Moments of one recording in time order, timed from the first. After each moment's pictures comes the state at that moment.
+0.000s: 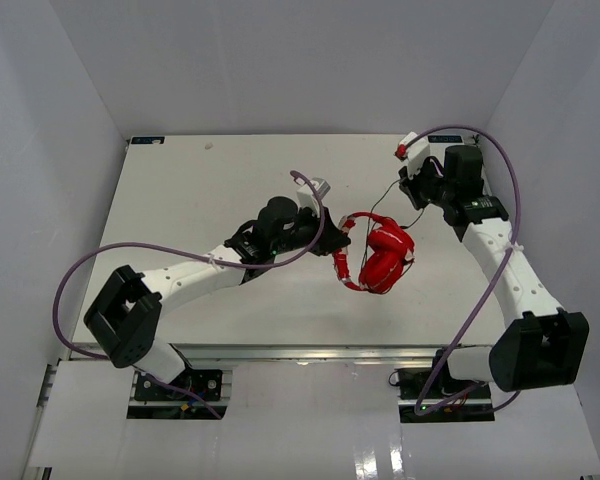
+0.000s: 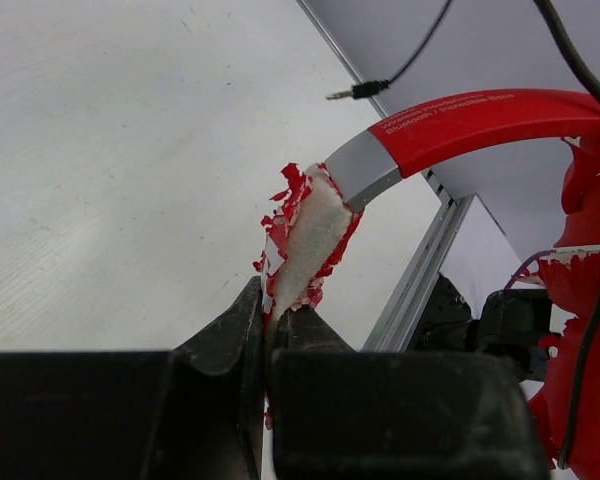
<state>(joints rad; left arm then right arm) -0.82 1.52 1.00 0.26 0.28 -0.55 0.17 1.31 1.17 -0.37 -0.37 -0.52</state>
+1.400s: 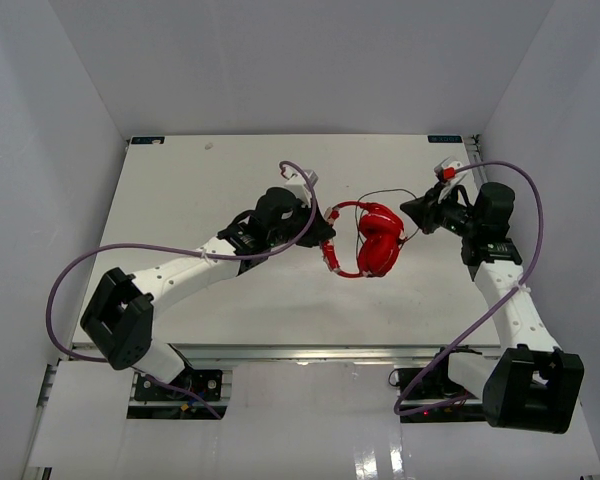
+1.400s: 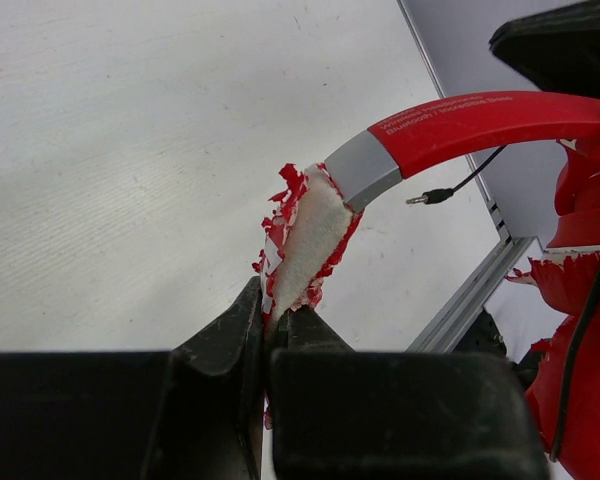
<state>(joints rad) -0.78 1.50 1.08 0.02 0.13 -0.58 -0.05 1.09 0.79 0.04 -0.84 -0.16</state>
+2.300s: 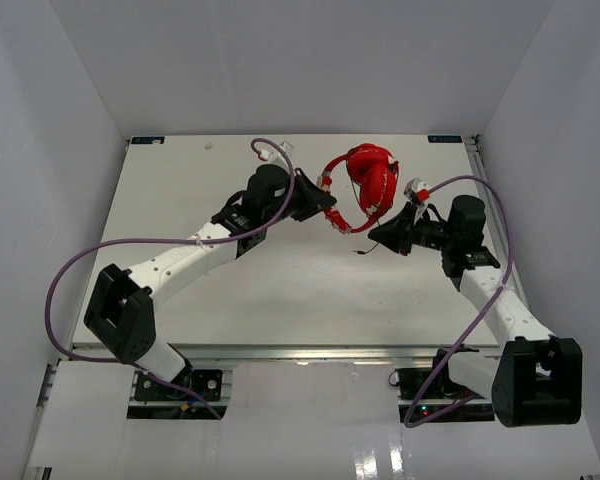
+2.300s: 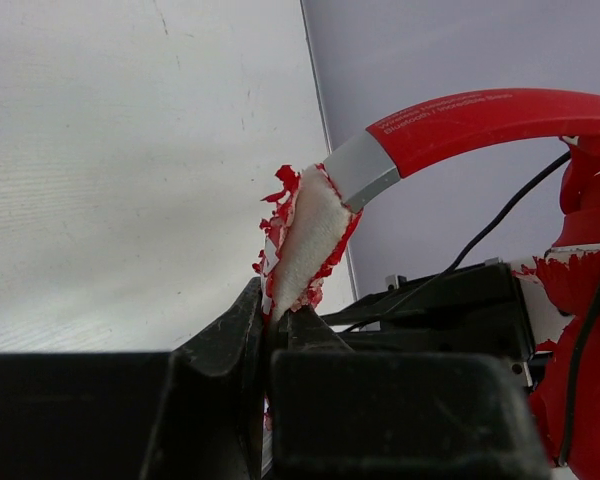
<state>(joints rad) -0.71 1.53 1.21 0.03 0.11 -0.96 0.09 1.12 0.65 0.19 -1.08 -0.08</state>
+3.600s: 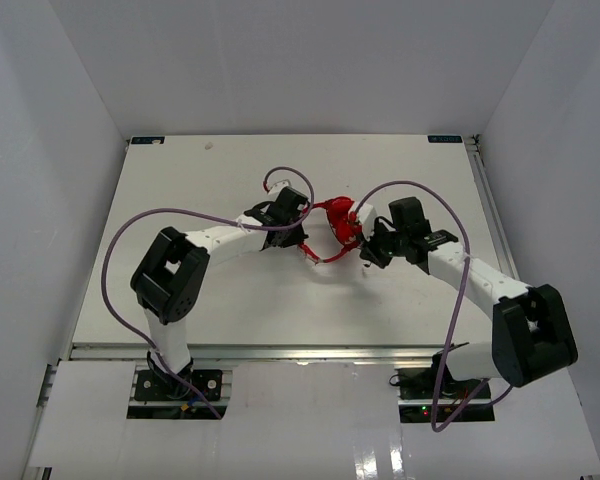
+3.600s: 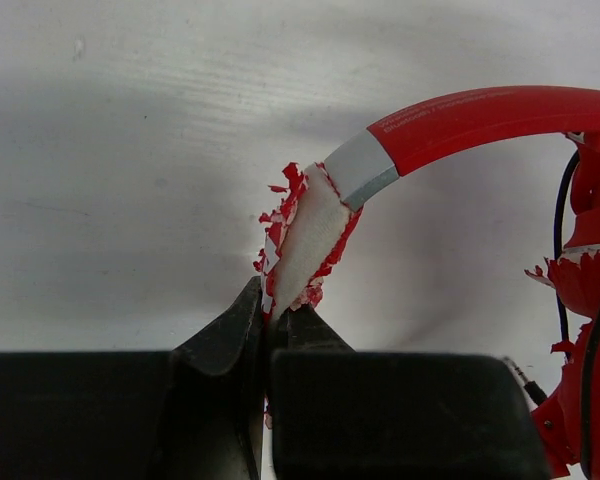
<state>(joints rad) -0.67 1.86 1.25 -0.26 -0.23 -0.81 0.42 1.34 0.81 -0.29 -0.43 -0.52</state>
